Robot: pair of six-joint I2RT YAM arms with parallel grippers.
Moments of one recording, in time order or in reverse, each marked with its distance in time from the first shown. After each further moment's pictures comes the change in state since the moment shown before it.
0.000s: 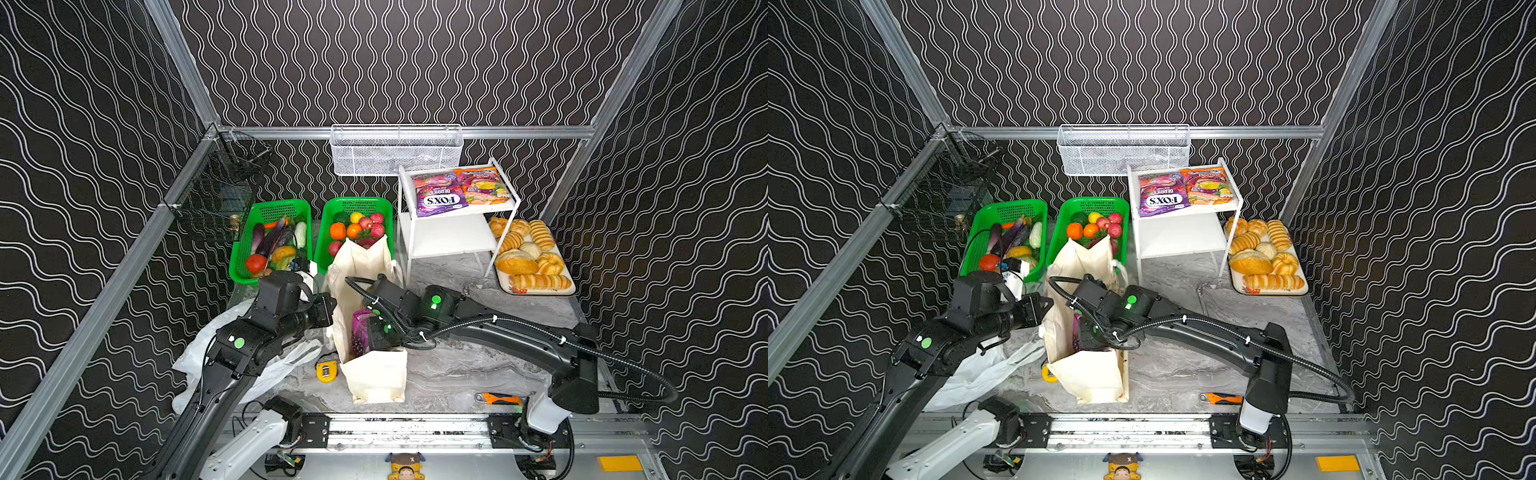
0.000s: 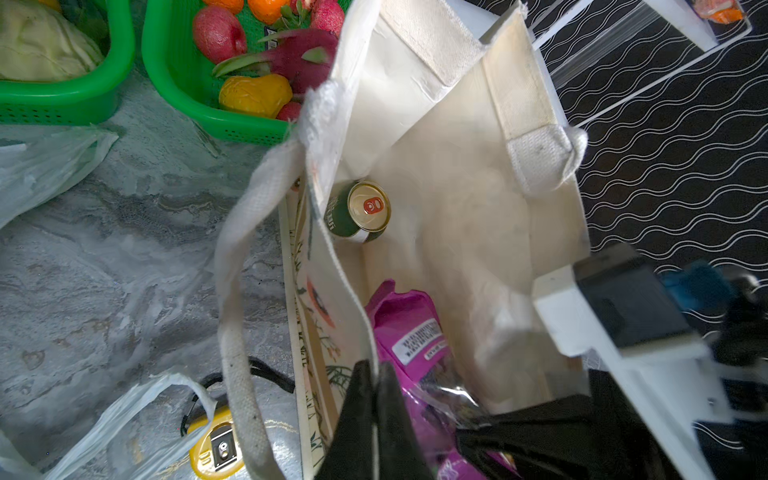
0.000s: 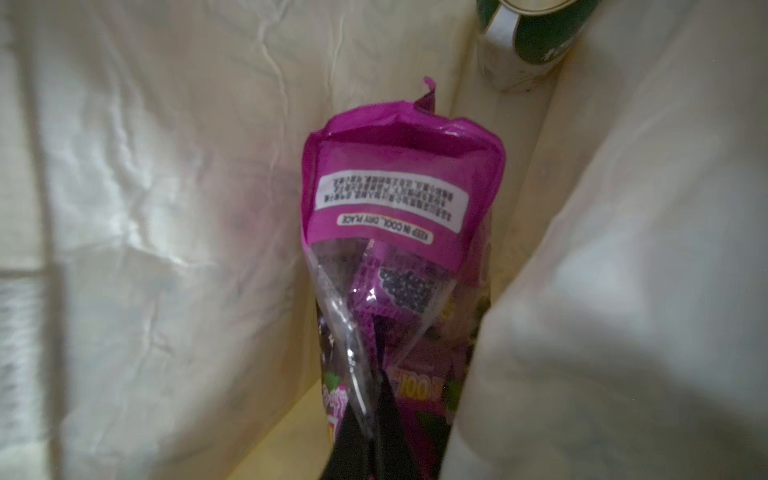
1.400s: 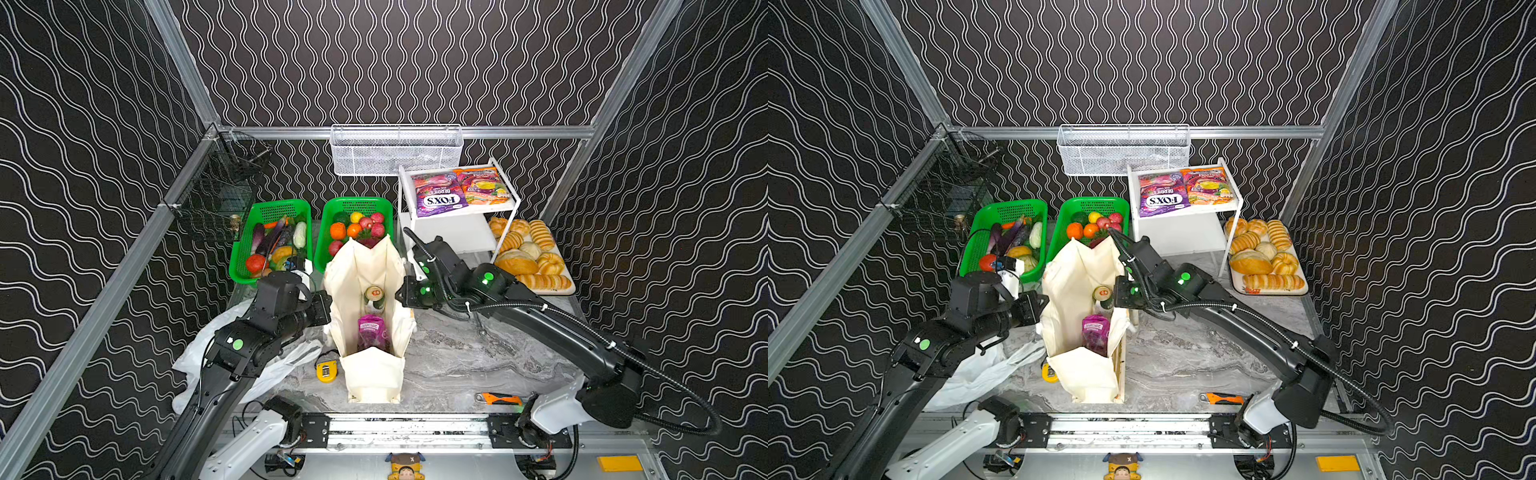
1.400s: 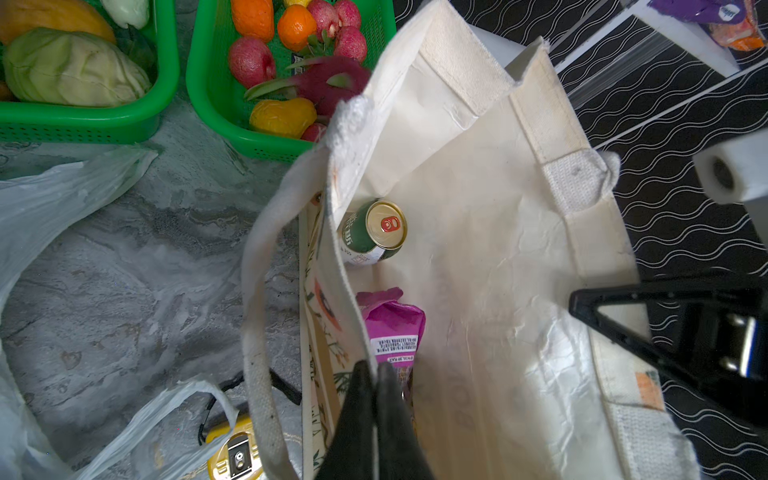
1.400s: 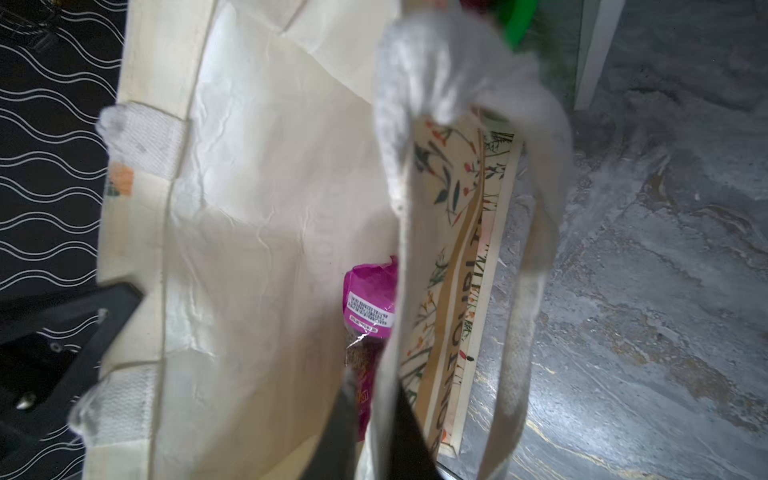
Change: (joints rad) left arm 0.000 -0.009 0.001 0.011 -0.071 -0.004; right arm -0.277 -0.198 -0.105 0.158 -0.053 -0.093
